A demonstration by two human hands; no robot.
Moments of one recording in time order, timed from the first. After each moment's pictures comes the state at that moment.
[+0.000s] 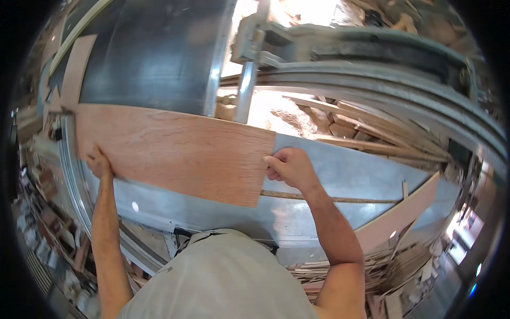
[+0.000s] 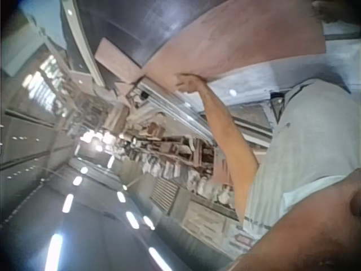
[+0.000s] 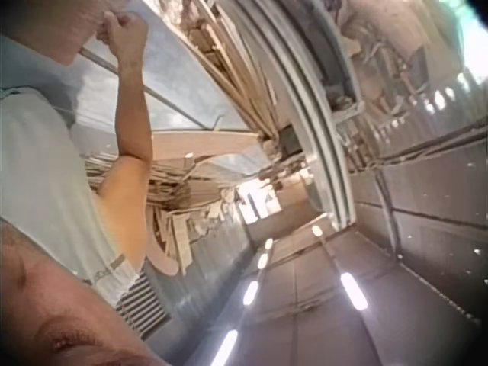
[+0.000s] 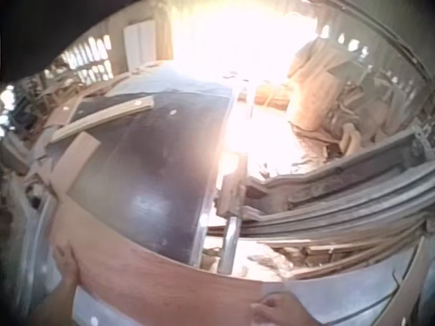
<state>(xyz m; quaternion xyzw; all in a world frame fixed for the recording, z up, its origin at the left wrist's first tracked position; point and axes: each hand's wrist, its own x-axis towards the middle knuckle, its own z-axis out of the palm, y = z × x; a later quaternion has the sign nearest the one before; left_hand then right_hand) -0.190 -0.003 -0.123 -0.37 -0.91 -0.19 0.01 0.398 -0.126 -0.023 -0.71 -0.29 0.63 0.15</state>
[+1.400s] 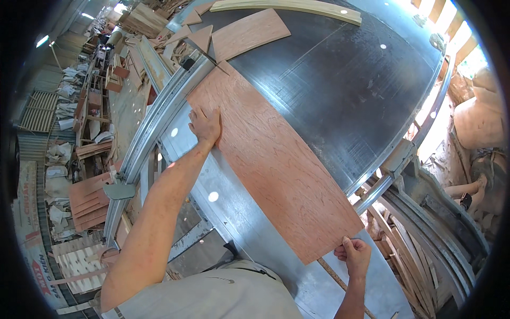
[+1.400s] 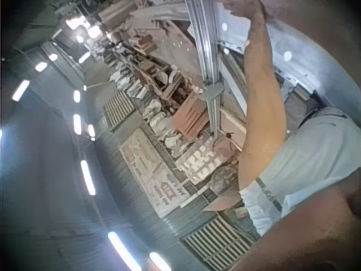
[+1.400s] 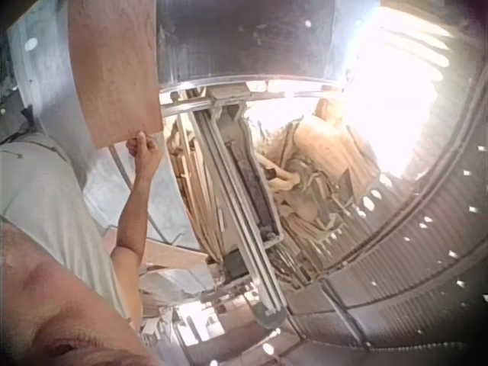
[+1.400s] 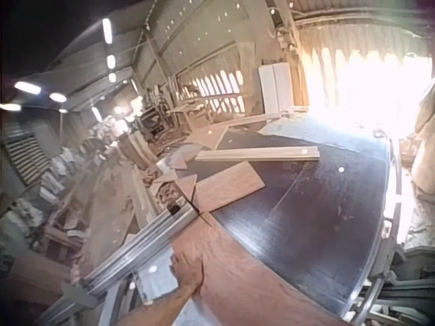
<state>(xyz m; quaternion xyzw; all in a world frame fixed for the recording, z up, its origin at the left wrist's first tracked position) -0.186 0.011 -0.078 -0.32 -0.93 -0.18 -0.04 0.358 -0.121 -0.012 -0.71 -0.31 0.60 0.19</state>
